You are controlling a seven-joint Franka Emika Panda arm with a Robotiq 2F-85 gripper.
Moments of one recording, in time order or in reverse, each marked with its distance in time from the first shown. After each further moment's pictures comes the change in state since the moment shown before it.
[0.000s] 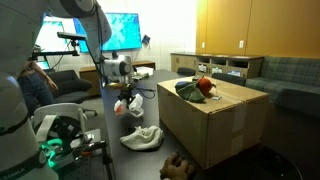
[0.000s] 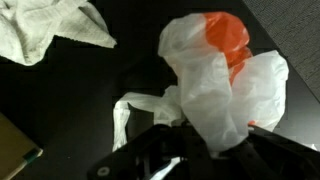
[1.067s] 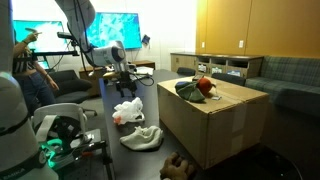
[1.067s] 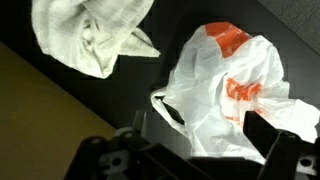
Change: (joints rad) arm 0.007 -0.298 -0.035 -0.192 -0.096 -0.001 0.250
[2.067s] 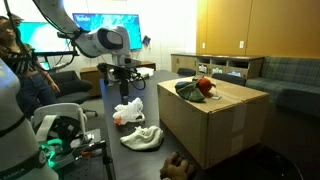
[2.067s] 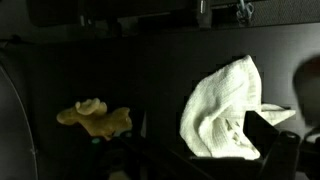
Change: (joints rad) arm -0.277 -0.457 -0.010 -0.353 0.112 -0.287 0.313
